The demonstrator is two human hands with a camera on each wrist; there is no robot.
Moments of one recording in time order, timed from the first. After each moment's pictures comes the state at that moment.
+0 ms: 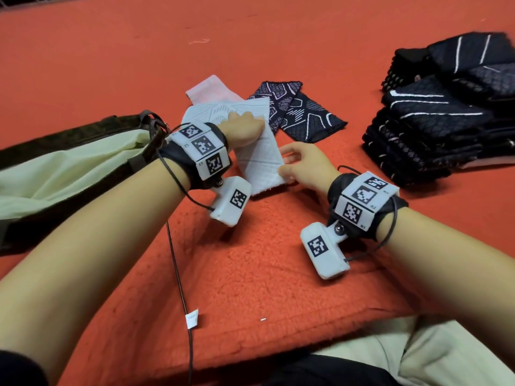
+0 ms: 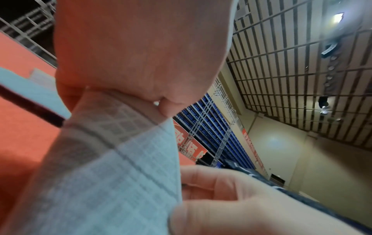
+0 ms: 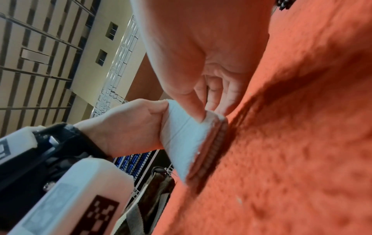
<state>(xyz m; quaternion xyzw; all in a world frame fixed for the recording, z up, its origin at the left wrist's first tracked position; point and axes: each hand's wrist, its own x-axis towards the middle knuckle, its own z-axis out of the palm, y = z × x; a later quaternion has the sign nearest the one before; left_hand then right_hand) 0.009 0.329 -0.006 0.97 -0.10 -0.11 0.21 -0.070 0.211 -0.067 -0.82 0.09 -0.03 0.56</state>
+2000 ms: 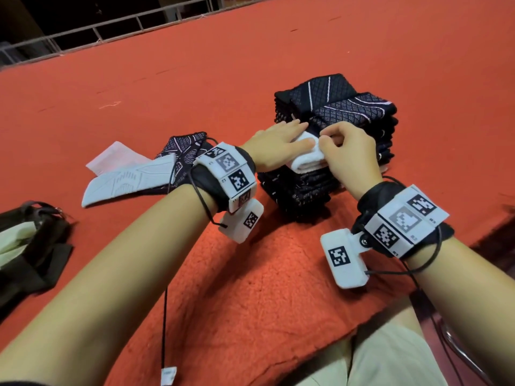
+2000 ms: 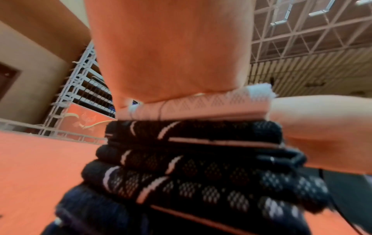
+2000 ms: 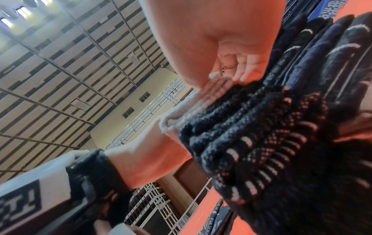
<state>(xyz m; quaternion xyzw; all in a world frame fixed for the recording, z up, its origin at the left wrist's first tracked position) -0.047 0.118 0.025 0.86 -0.49 -0.10 0.09 -0.159 0.021 -0.011 -0.80 0.26 -0.35 0.42</state>
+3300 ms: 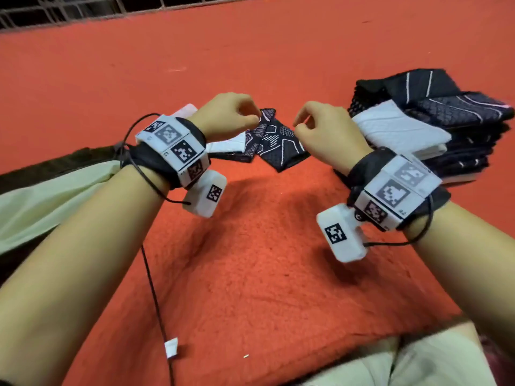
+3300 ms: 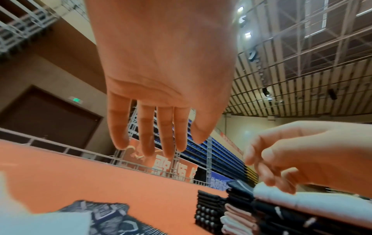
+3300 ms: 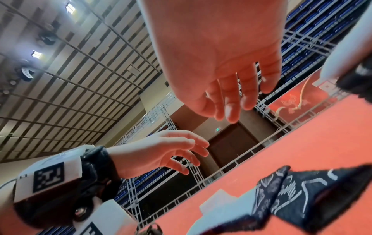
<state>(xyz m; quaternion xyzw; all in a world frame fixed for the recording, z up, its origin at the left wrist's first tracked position) 0.019 0.310 0.056 0.92 -0.35 0.01 0.20 -0.087 0.156 0.029 -0.93 0.10 -0.21 0.28</state>
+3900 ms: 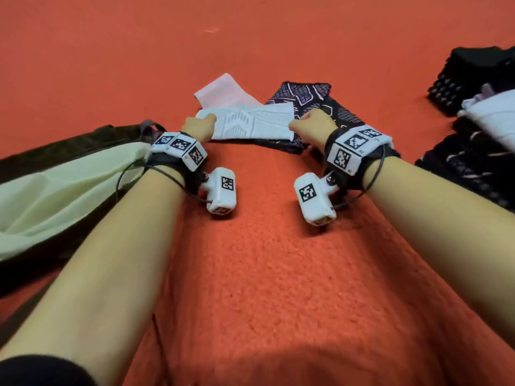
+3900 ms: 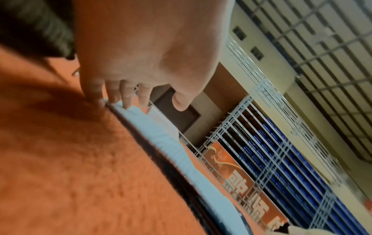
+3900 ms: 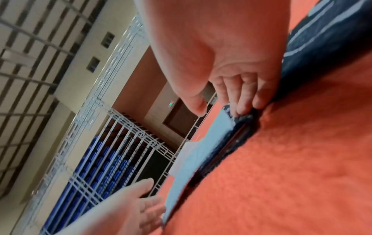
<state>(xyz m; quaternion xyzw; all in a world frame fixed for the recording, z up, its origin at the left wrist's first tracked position) 0.147 0.403 -0.045 0.90 0.14 -0.04 0.41 0.069 0.210 -0.039 -0.90 0.19 -0.02 0.40</state>
